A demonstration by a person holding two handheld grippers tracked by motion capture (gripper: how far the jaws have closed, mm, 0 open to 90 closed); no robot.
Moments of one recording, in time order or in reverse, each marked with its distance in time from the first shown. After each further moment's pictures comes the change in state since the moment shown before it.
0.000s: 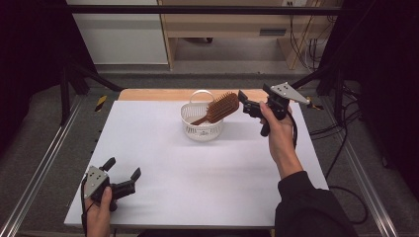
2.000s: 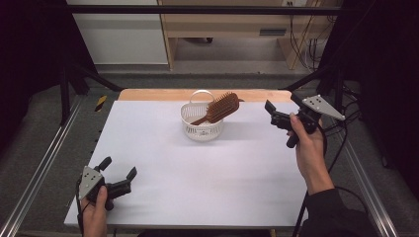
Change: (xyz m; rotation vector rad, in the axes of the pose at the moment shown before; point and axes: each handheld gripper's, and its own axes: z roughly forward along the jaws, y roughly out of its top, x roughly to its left) left arm 0.010 0.000 -0.005 -0.038 0.005 0.003; right arm -0.036 -0.002 -0.066 -0.020 -0.064 -0.025
